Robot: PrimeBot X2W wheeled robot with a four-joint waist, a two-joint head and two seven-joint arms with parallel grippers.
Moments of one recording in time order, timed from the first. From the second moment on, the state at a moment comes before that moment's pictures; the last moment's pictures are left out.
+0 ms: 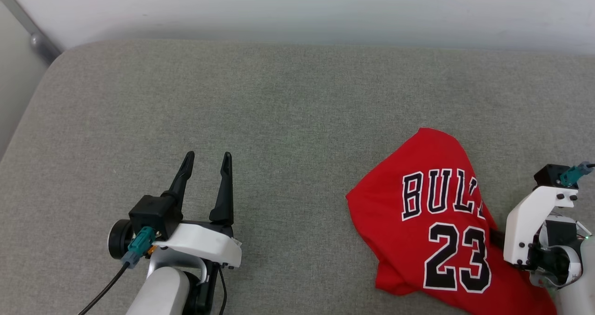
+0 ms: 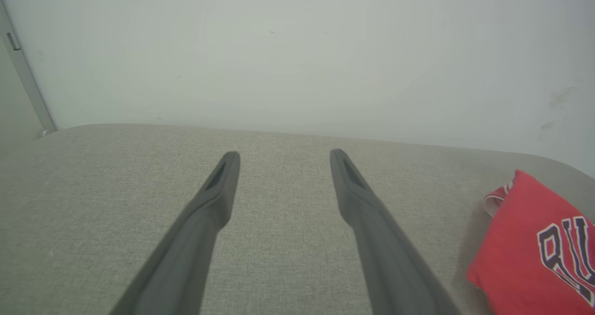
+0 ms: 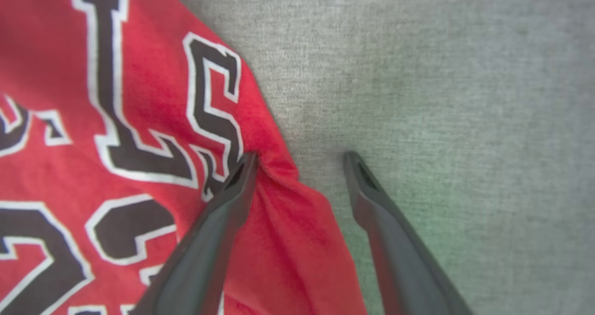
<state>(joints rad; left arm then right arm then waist) -0.23 0.18 -0.29 0.18 -0.38 0.08 -0.26 -0.33 -0.19 -0.12 0.42 0.29 0.13 0.87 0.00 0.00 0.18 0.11</state>
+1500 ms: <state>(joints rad) -0.17 0.17 -0.32 0.22 -0.40 0.10 -0.25 0.00 -0.13 0.34 -0.02 0.33 0.13 0.37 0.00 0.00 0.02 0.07</state>
